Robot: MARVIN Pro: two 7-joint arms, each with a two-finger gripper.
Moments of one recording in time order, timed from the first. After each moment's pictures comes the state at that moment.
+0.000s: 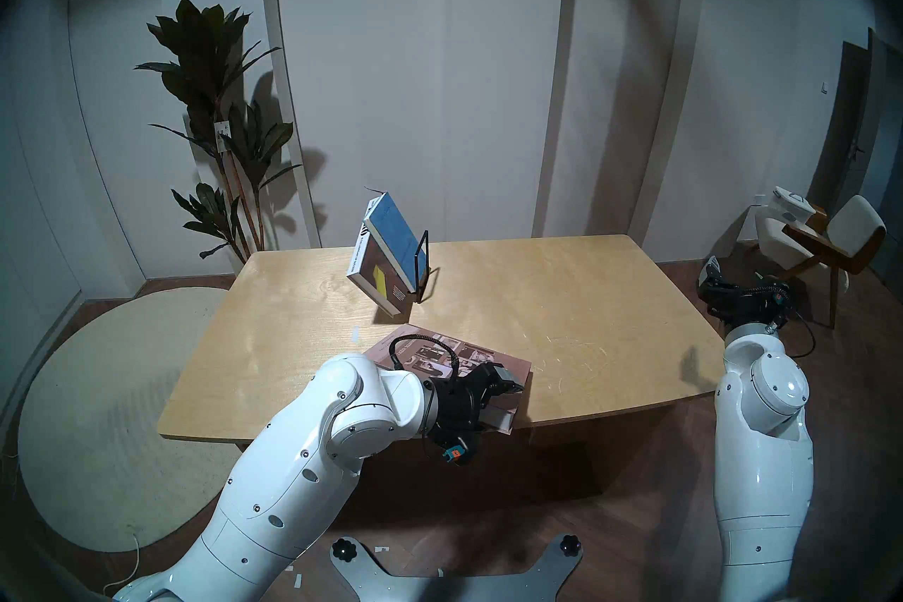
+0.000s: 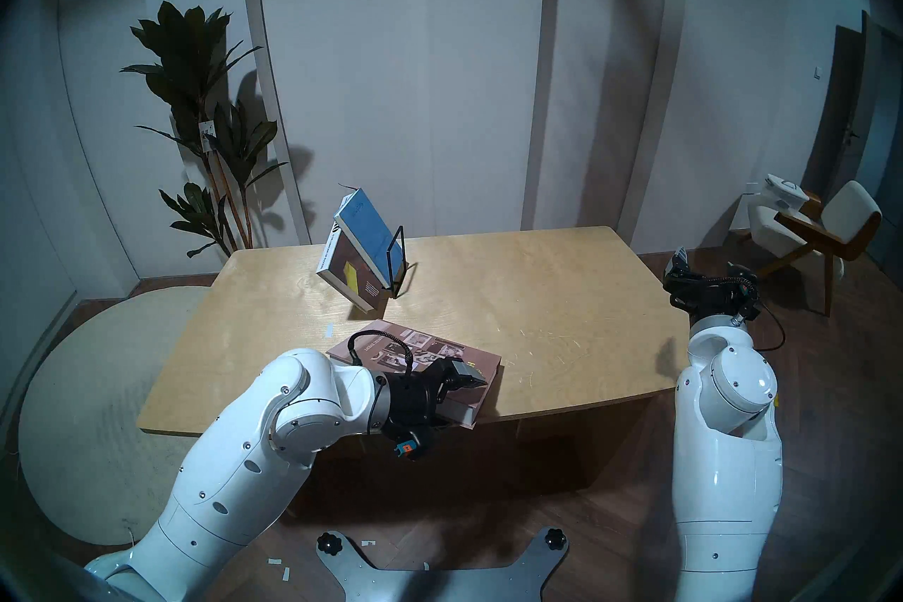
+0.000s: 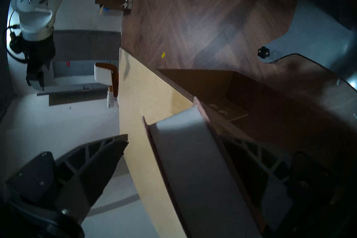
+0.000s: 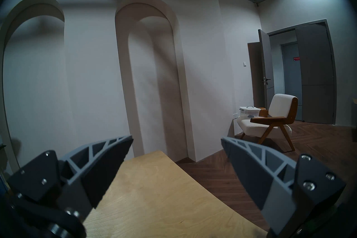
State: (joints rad) left arm 1.50 -1.24 -1.11 -1.87 1.17 -0.69 -0.77; right arm -1.69 -1.44 1.97 -1.91 0.29 0.15 -0.12
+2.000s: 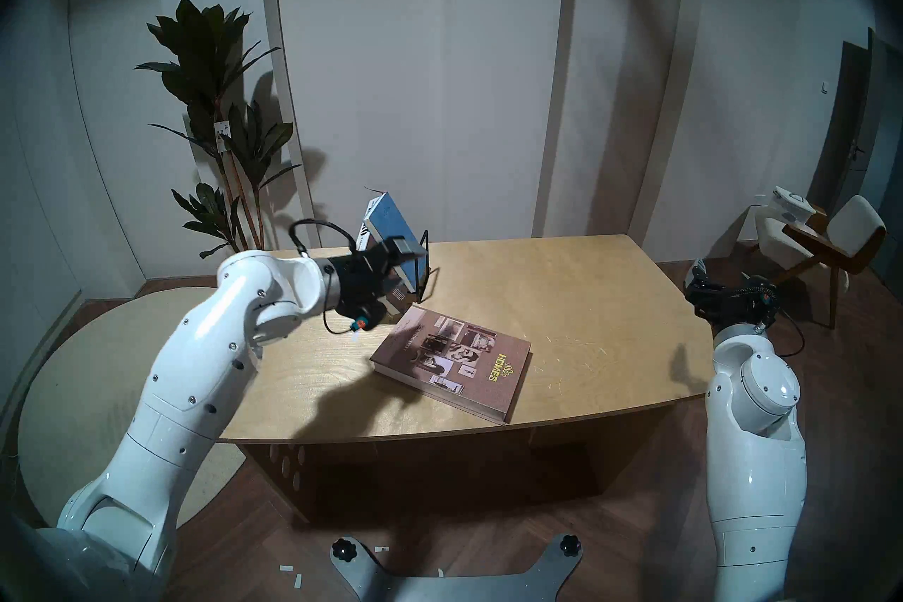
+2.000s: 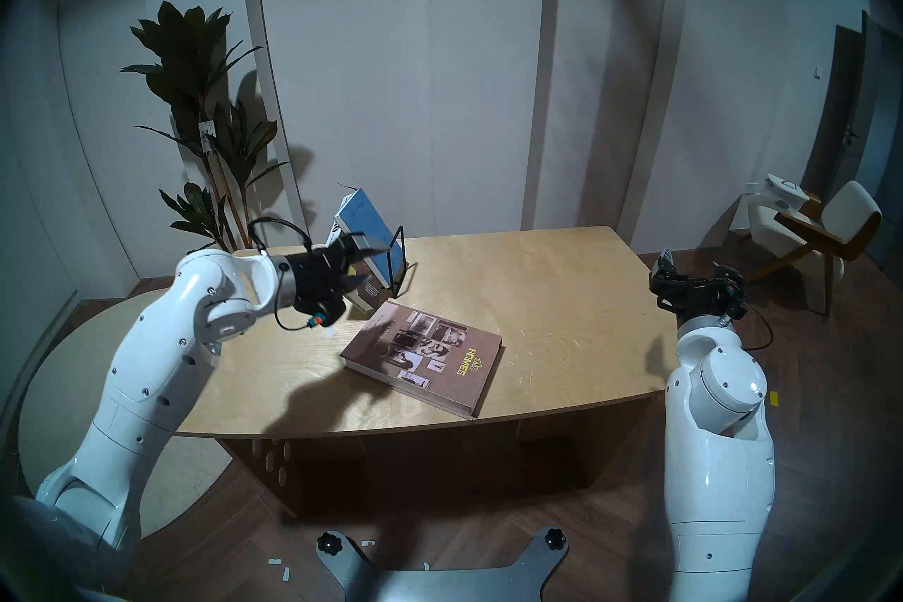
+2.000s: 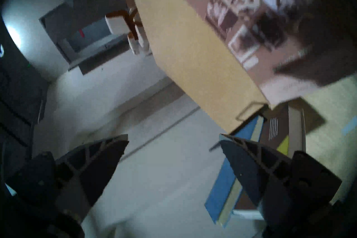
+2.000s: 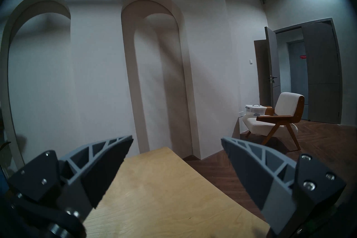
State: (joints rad) left arm 1.23 -1.03 -1.36 -1.68 1.30 -0.62 -0.36; right arm -1.69 -1.44 1.91 -1.90 0.27 0.15 -0.09
